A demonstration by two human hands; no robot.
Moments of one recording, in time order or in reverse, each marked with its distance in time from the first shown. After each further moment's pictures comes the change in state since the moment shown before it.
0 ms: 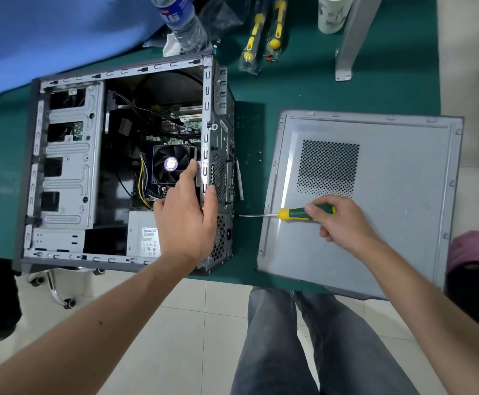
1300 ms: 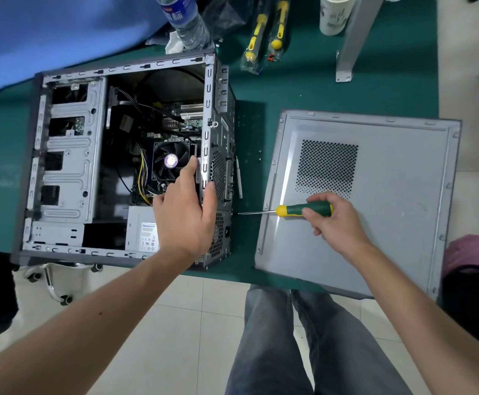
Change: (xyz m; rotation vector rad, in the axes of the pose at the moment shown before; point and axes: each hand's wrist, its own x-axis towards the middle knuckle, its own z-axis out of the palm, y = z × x) left_hand 0.001 0.002 -0.002 -0.006 0.006 0.003; right_hand -0.004 0.004 0.007 0.128 0.053 -0.067
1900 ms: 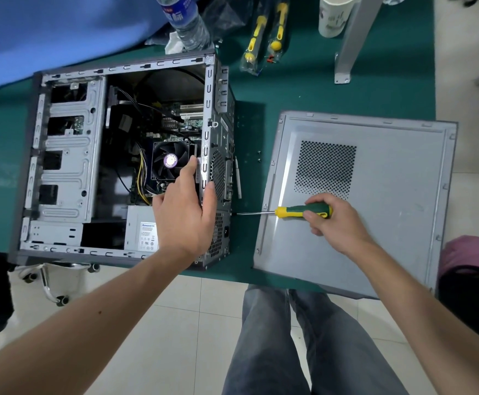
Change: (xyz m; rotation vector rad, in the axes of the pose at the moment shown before) left_hand -0.001 0.001 -0.001 0.003 -0.004 -0.006; right_hand 0.001 0.002 -0.007 -0.094 -0.054 -0.023
